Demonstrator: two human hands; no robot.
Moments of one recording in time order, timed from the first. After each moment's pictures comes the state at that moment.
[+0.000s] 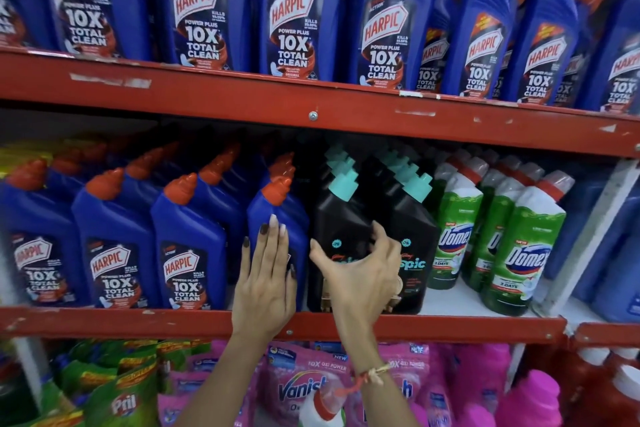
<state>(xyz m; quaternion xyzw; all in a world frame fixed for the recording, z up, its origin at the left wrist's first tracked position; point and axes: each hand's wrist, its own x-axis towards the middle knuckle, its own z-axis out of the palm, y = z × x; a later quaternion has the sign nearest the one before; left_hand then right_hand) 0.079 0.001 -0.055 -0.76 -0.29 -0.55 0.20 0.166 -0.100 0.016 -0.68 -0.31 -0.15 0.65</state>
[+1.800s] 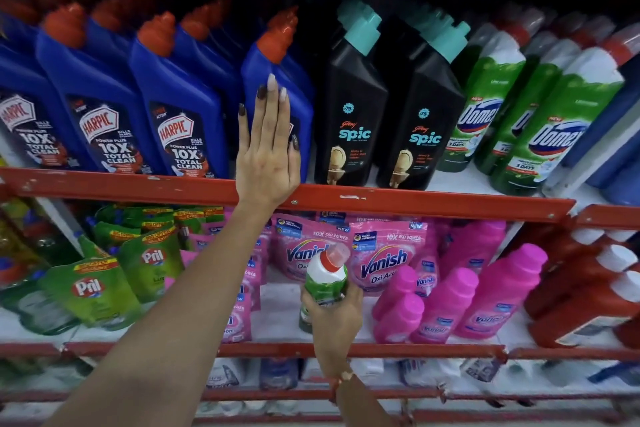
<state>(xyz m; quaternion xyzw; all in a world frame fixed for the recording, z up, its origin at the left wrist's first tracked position) 0.078 -0.003 -0.058 -0.73 -0.29 -0.59 0.17 0.128 -0.169 -0.243 -0.79 -0.23 0.08 0.56</state>
